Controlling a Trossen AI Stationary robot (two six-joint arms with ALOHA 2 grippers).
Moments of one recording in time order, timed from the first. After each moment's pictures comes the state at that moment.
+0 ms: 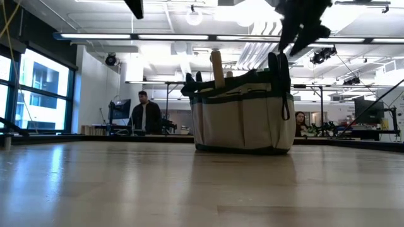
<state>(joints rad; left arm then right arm) -0.31 1.67 1.80 -1.50 -0.48 -0.33 -0.45 1.16 1.26 -1.00 0.27 0.39</state>
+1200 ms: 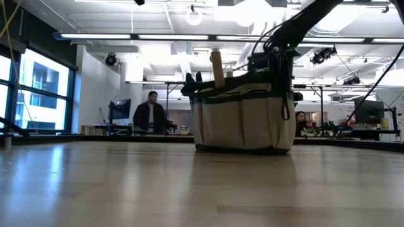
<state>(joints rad) -0.35 1.67 1.80 -1.40 -0.32 -0.24 -0.77 1.77 1.26 -0.89 0.08 0.07</state>
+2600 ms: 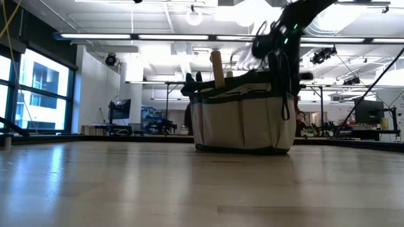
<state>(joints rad) -0.35 1.67 1.81 -1.39 -0.27 -0.32 -0.70 1.60 1.26 -1.02 0.31 0.21</state>
